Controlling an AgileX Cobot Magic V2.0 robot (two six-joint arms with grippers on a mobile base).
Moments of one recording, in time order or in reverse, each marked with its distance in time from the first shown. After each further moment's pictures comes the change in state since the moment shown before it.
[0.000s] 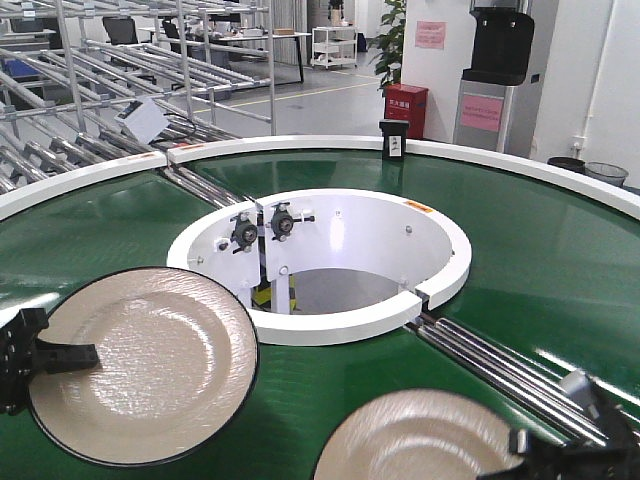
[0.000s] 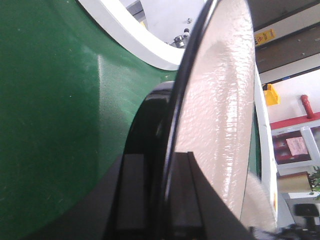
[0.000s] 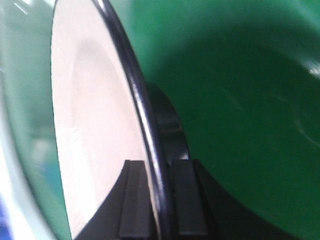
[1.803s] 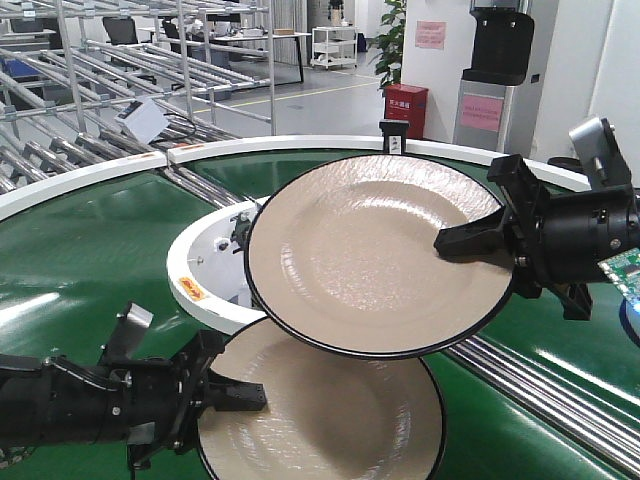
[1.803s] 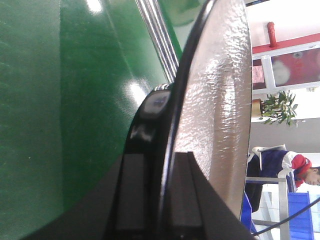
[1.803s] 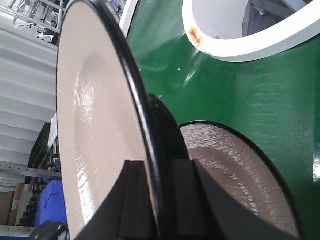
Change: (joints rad) left arm -0.494 0.000 0.001 -0.055 -0.137 -0.247; right arm 0.176 -0.142 -0.628 -0.224 0.040 0.710
